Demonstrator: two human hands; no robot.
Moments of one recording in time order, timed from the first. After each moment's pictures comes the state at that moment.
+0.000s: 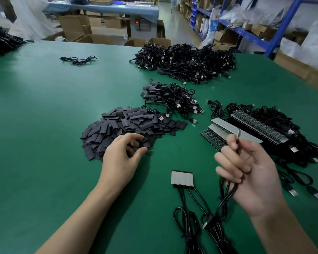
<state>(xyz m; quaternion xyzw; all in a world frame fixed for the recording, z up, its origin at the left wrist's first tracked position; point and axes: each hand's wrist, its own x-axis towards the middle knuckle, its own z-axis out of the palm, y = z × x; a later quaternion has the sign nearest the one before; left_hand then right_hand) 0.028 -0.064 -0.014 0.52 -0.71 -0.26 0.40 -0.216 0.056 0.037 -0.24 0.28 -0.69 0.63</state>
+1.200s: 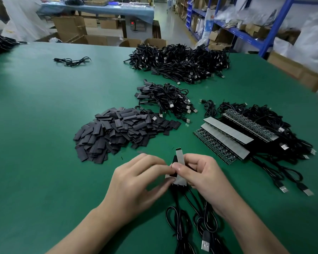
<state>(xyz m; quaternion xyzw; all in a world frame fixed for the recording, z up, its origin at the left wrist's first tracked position) 0.010 -0.014 -0.016 0.19 -0.86 -0.06 0.47 -0.183 0.049 0.008 -0.51 0.51 -0.49 0.48</state>
